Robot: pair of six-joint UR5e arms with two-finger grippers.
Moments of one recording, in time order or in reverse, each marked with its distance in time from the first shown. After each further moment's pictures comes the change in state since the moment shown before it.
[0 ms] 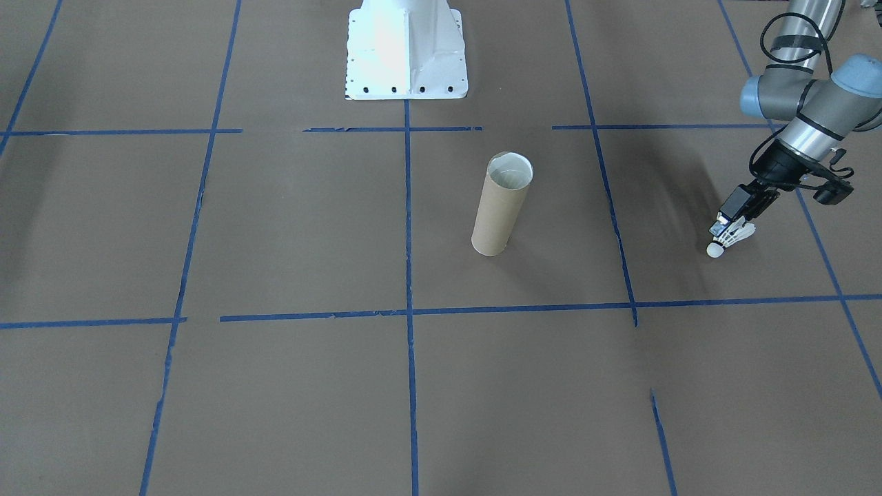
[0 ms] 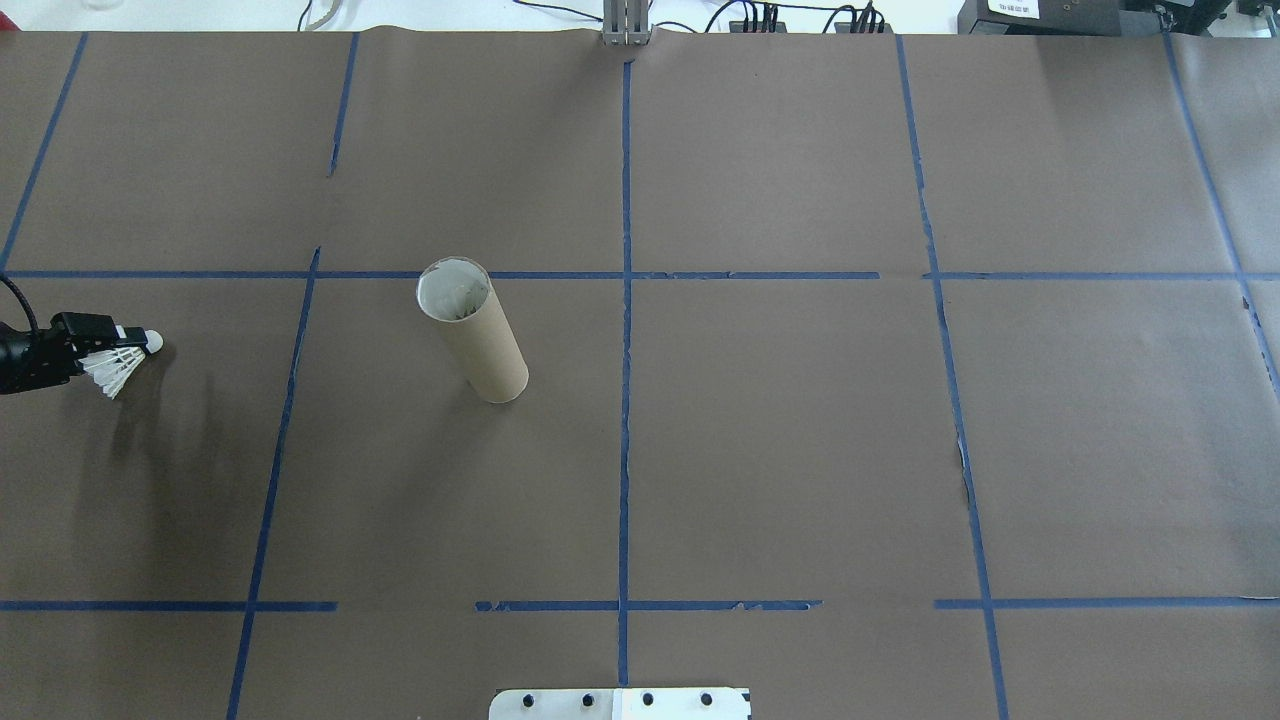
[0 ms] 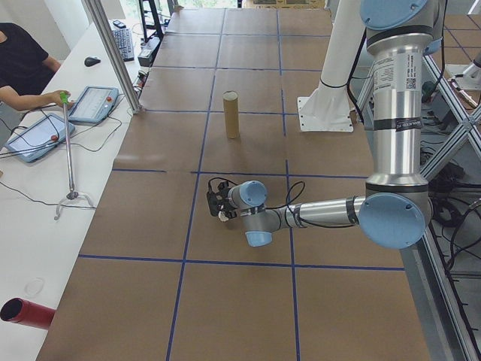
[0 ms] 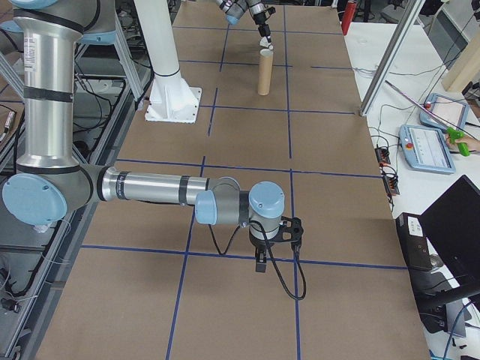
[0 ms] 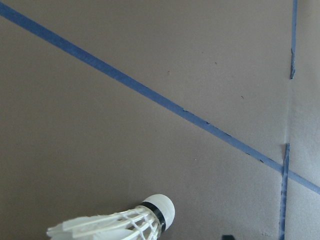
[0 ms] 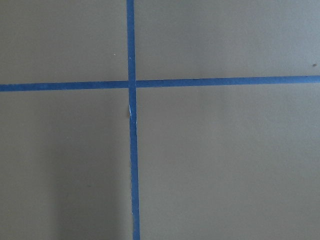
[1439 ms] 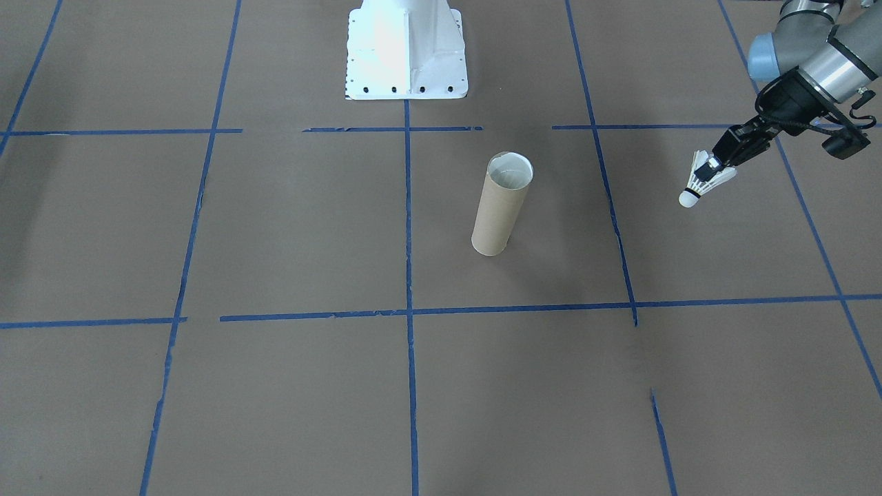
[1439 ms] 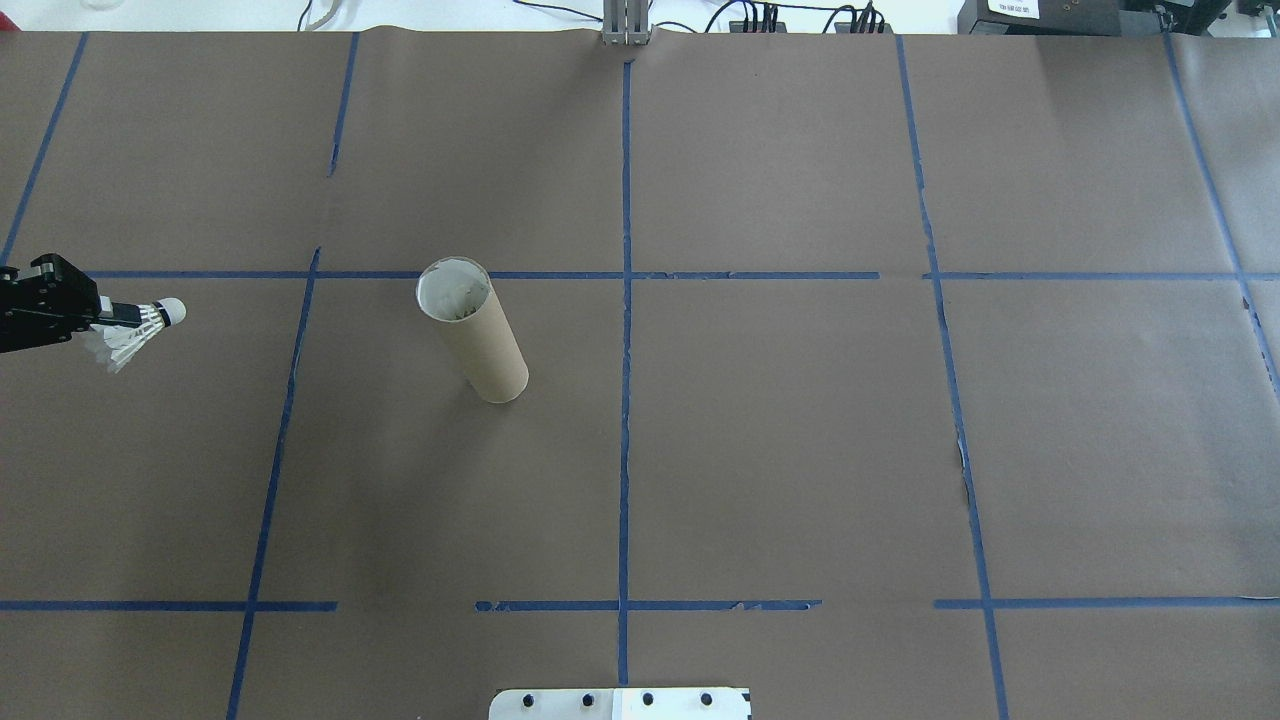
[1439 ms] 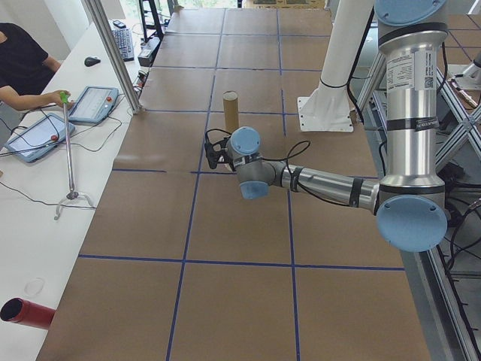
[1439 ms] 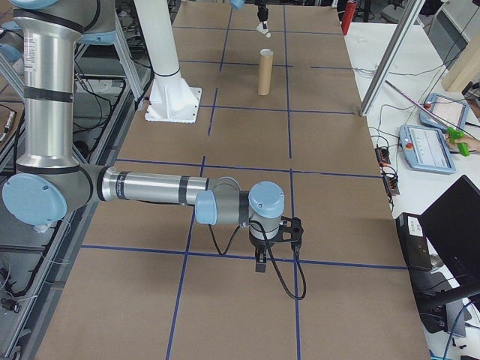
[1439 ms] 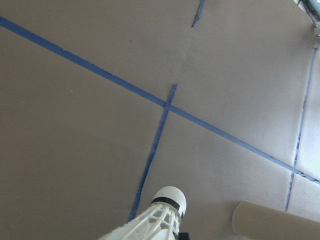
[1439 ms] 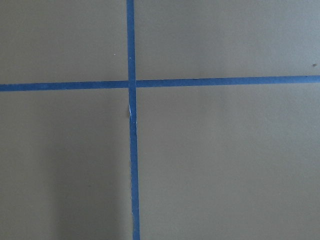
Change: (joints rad) left arm -0.154 0.014 -0.475 0.425 -0.353 0.003; right arm 0.000 0.000 0.001 0.000 0.000 0.000
